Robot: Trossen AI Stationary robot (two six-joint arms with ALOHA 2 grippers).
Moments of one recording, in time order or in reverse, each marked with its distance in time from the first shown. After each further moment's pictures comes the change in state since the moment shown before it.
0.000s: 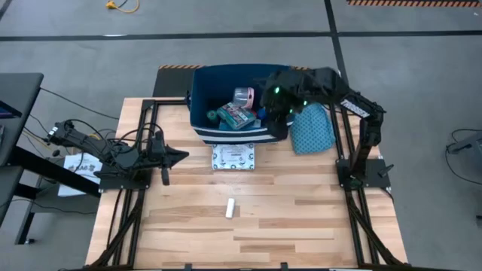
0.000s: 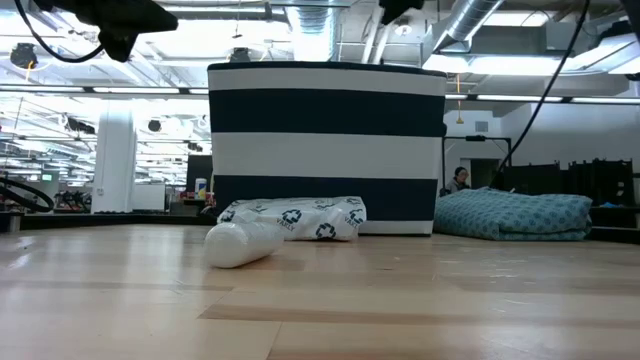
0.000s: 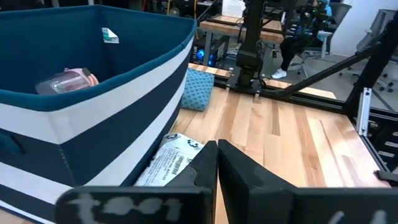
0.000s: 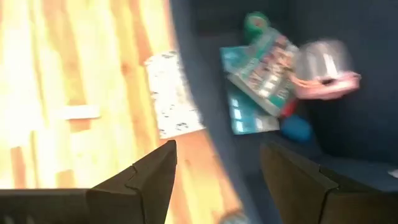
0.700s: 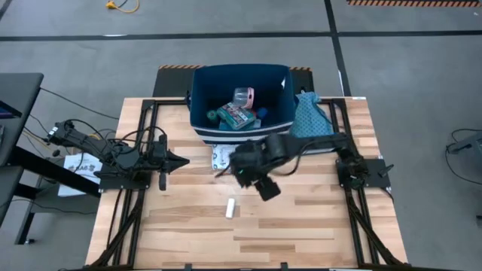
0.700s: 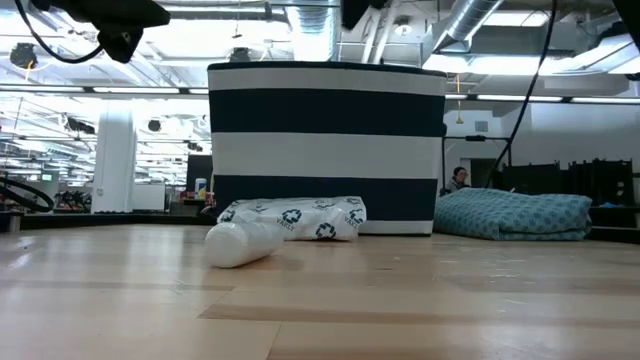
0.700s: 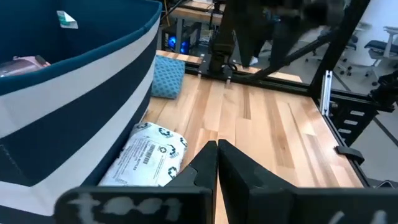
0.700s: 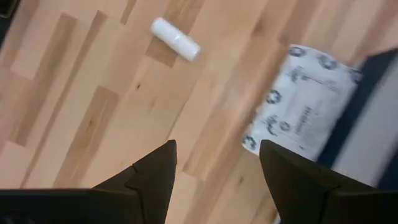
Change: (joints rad) left arm 0.000 0.000 0.000 -0.021 0.139 -0.009; right arm 0.397 0.274 -0.010 0.023 0.009 -0.309
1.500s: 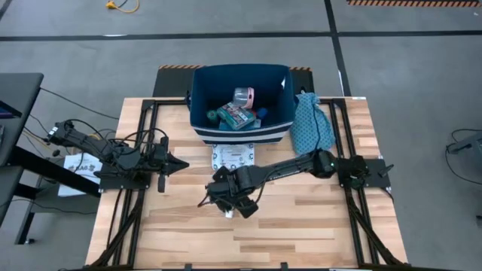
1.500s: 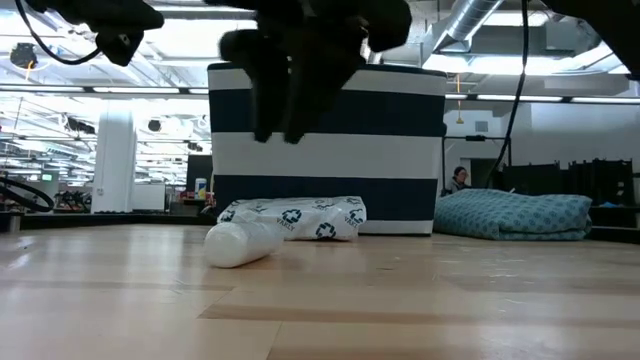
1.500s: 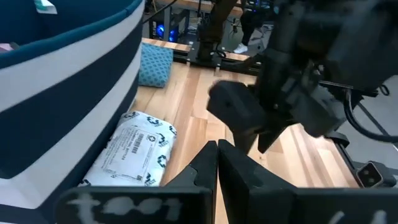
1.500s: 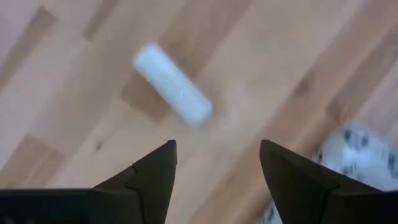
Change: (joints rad) left arm 0.000 0.000 0.000 -0.037 0.062 -0.008; right arm 0.064 0.308 0.003 0.270 0.045 -0.143
